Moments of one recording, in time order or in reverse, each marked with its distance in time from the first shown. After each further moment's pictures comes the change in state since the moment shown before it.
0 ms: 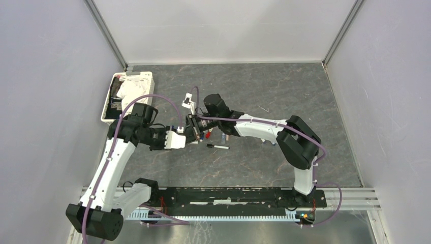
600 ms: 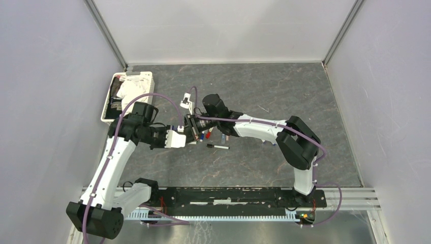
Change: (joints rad) left arm 0.000 0.015 0.003 0.009 0.012 0.009; right arm 0.005 0.002 0.010 0.015 -0.008 0.029
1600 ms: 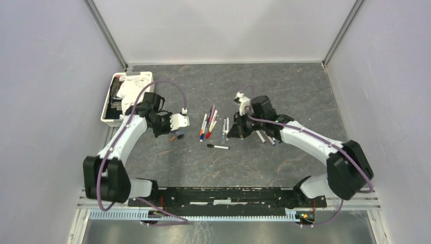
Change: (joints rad) left arm 0.069 0.266 -0.077 0.331 -0.219 -0.132; right arm -0.282 -0.465 -0.432 -0.435 0.308 -0.426
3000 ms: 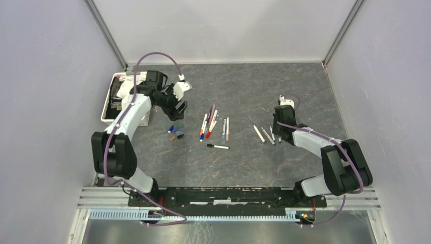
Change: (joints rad) left arm -0.006 0.333 0.306 0.156 0.148 -0.551; right arm -0.351 -0.040 -0.280 0.121 0.879 -0.035
